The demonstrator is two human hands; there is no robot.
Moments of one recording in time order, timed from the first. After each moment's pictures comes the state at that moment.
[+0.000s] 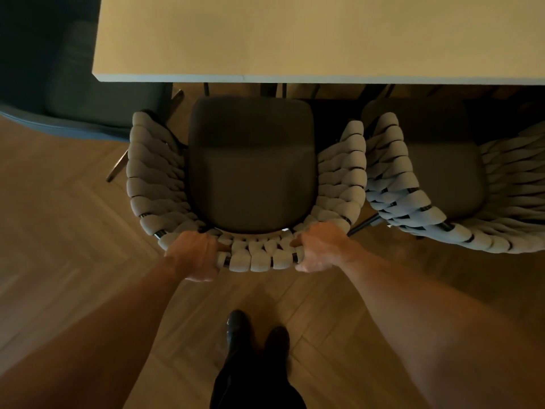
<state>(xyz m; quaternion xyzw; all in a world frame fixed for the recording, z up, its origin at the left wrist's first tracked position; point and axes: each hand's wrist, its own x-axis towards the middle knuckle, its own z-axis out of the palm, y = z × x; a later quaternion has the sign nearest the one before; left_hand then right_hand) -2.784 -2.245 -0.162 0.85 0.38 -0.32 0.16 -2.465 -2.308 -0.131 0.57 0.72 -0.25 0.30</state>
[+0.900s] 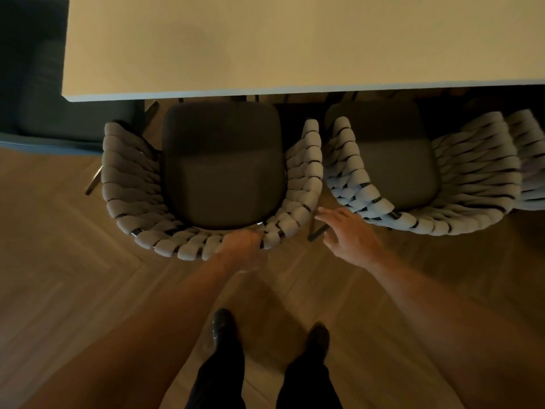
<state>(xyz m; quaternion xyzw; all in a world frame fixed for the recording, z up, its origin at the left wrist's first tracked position) -2.619 -2.293 -0.107 0.85 0.39 -0.20 0.28 -2.336 -2.389 -0.066 0.68 0.71 -0.18 0.01</state>
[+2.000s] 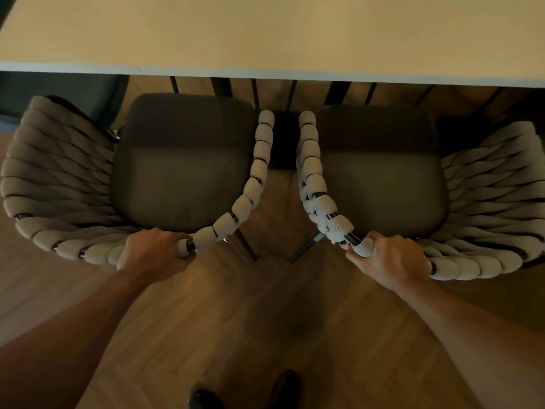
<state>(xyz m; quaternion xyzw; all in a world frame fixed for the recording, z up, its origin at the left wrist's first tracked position) -2.549 -2.320 -0.136 0.78 0.60 -0.19 0.06 -2.093 -2.433 -0.164 0.77 0.64 -0.03 0.08</state>
